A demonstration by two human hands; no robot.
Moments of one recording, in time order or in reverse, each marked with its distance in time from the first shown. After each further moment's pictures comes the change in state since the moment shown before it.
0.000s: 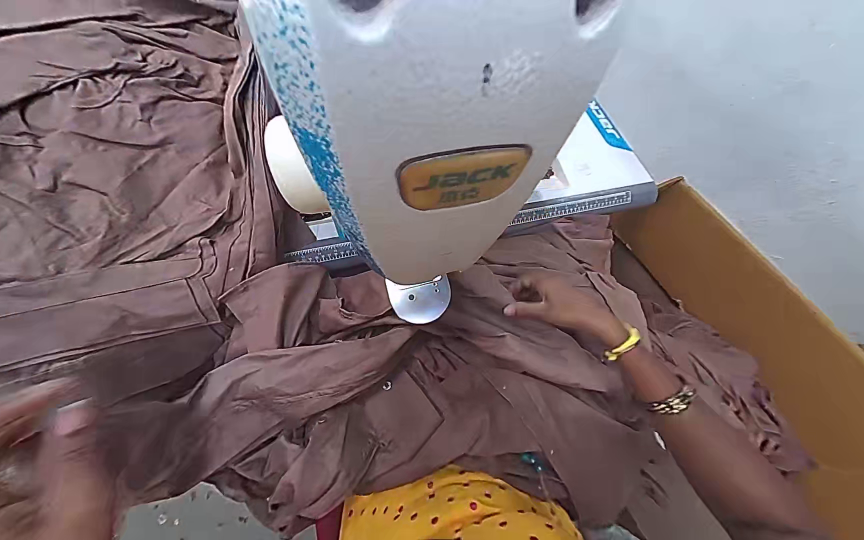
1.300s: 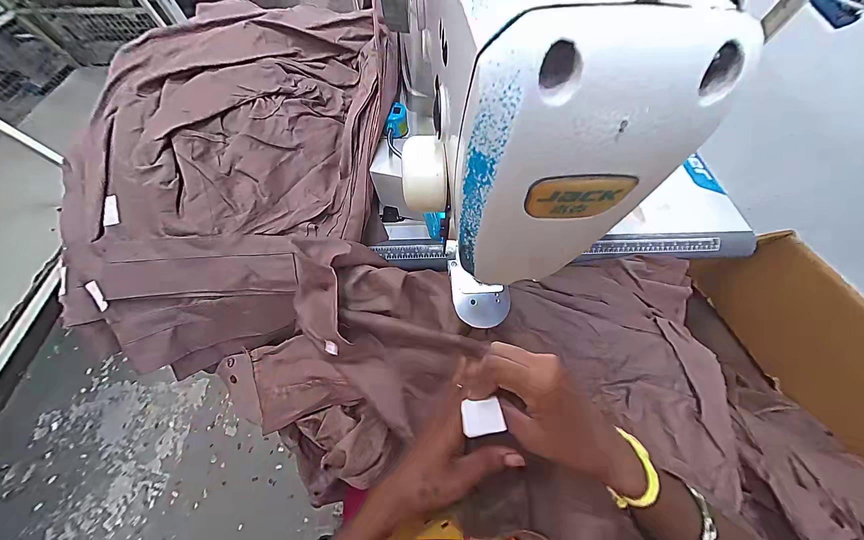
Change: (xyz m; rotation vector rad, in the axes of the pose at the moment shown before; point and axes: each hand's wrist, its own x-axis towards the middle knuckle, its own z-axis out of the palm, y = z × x) left_hand -0.085 0.130 0.131 -0.744 -0.717 -0.080; right_hand -0.046 -0.130 0.068 0.204 0.175 -0.921
